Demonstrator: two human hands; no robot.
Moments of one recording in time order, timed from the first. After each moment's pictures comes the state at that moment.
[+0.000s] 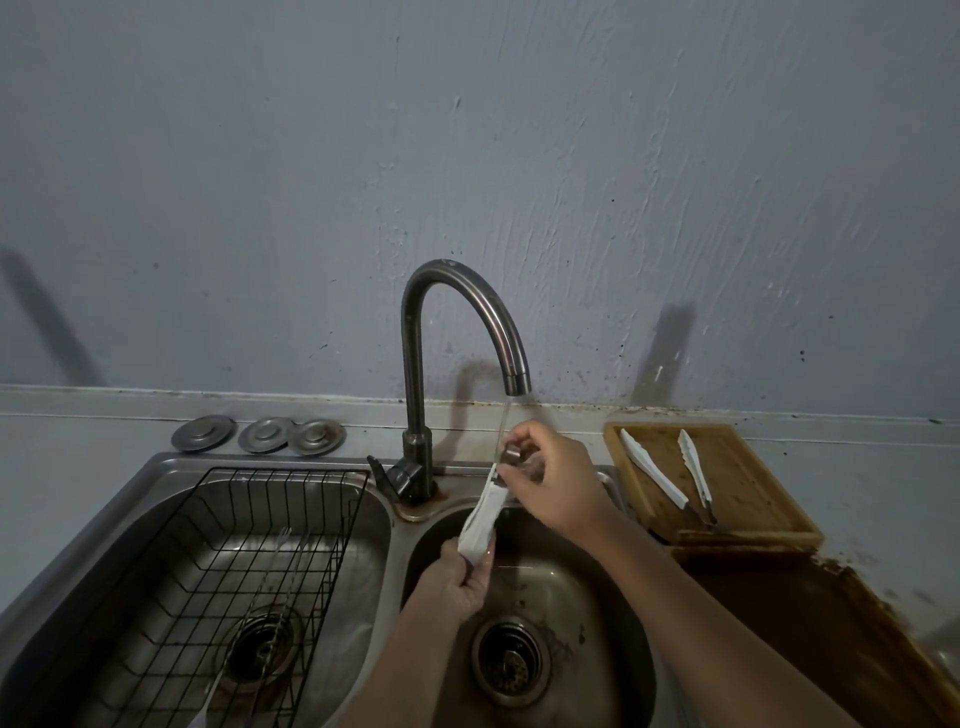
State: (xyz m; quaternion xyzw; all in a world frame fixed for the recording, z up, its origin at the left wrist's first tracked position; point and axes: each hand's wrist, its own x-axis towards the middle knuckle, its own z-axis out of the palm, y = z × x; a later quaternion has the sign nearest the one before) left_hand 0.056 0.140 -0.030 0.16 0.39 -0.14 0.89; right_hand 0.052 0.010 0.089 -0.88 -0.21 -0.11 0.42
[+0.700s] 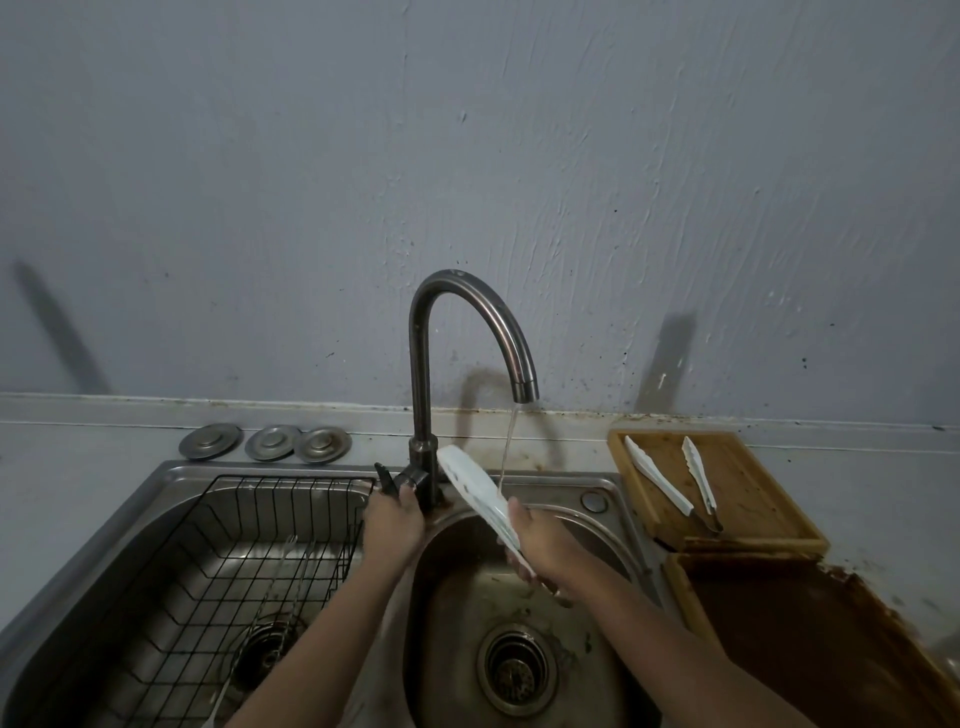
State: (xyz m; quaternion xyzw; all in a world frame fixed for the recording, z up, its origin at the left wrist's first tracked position) left_hand 0.071 0.206 0.002 0.80 0.25 0.07 0.54; right_hand 0.049 0.031 0.038 -0.86 0.01 0.19 0.47
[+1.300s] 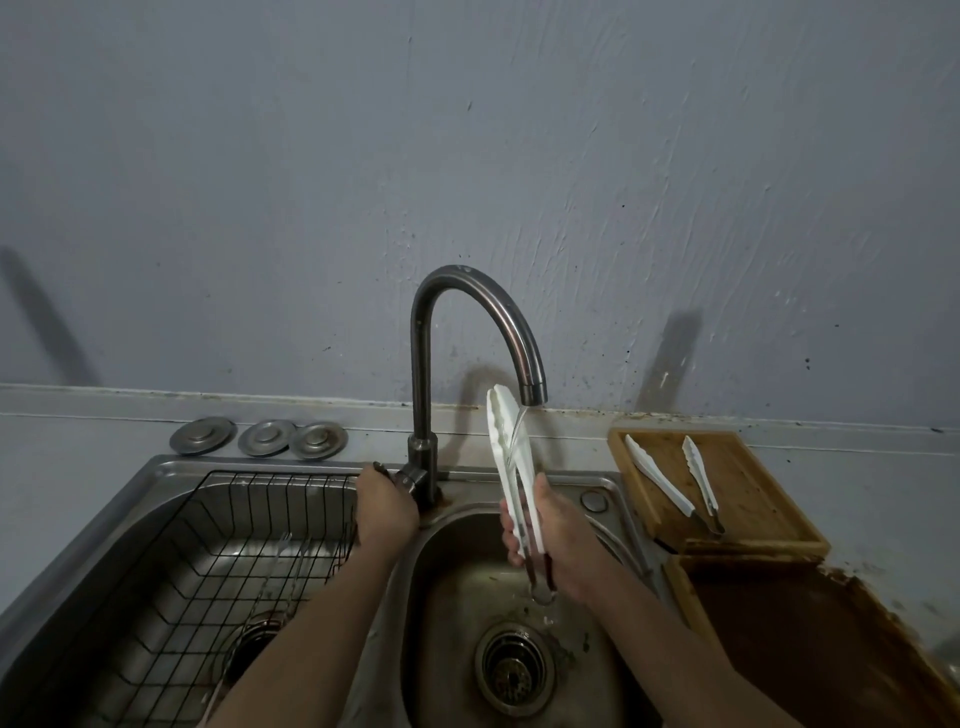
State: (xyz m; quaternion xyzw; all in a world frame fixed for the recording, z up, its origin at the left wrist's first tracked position) left_hand 0.096 0.213 0.005 0.82 0.26 0.12 0.49; right_hand 0.047 0.030 0.053 -0.61 0.05 0.20 0.77
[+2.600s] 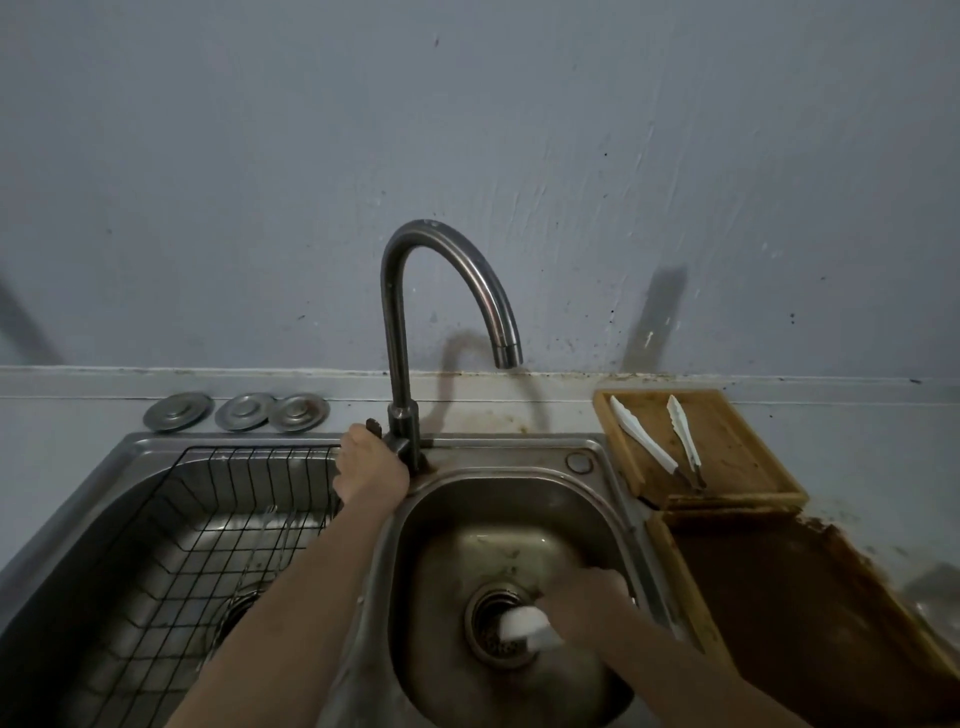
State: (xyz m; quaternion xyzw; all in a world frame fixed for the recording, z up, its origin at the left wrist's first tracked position) left_hand 0.098 0.201 0.015 0.90 0.27 0.06 0.33; right_hand 0.003 -0.012 -0.006 -0.95 -0.11 0.28 -0.12
